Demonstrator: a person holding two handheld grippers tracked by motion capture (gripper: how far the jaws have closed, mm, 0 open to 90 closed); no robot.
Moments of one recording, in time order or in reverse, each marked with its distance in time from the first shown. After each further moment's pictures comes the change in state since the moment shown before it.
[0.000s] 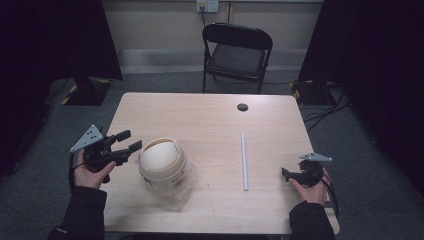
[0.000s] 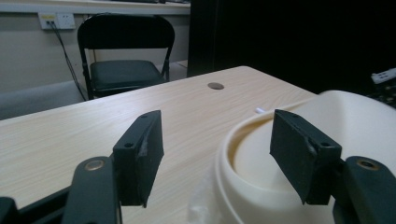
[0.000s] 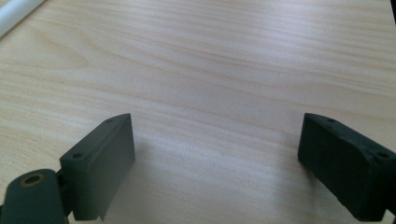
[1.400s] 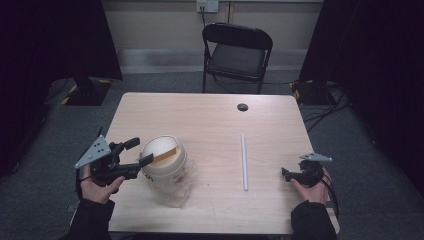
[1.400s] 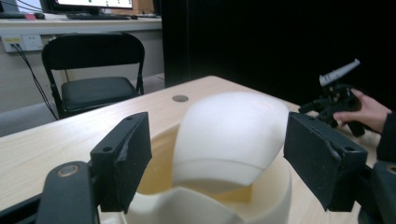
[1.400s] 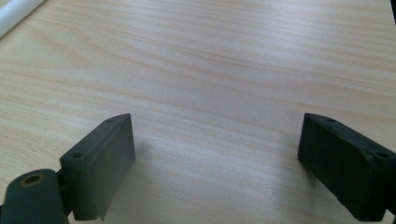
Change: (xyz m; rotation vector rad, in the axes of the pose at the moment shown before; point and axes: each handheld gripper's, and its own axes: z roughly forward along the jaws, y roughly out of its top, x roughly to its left) left arm -0.045 0.012 0.000 -0.059 -0.073 0.050; right arm 0.000 0.000 0.000 0.000 0.001 0.001
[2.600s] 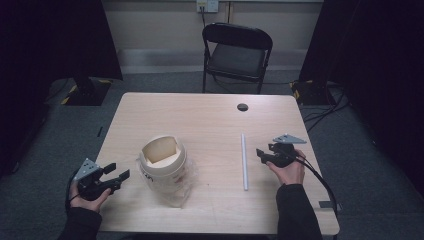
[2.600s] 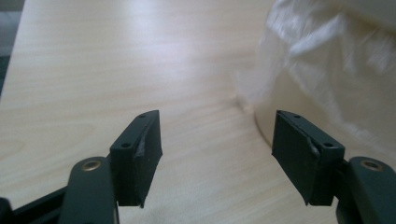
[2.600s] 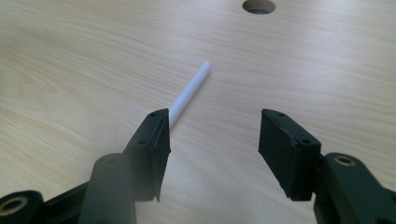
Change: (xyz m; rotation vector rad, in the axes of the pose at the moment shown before) left arm 0.049 -0.114 -0.037 0.282 0.325 -0.169; right arm 0.079 0.075 0.006 -0.121 0.141 -0.058
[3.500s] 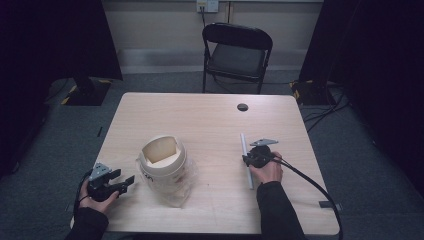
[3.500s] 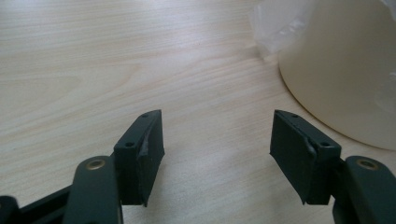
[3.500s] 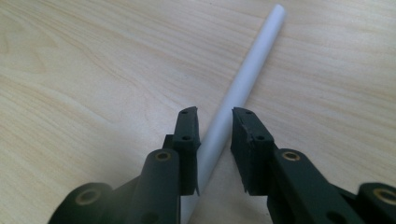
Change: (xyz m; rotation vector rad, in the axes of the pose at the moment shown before) left arm -0.005 -0.016 0.021 0.131 0.047 0.006; right arm 0.036 -0.011 0.051 0.159 0.025 -0.041
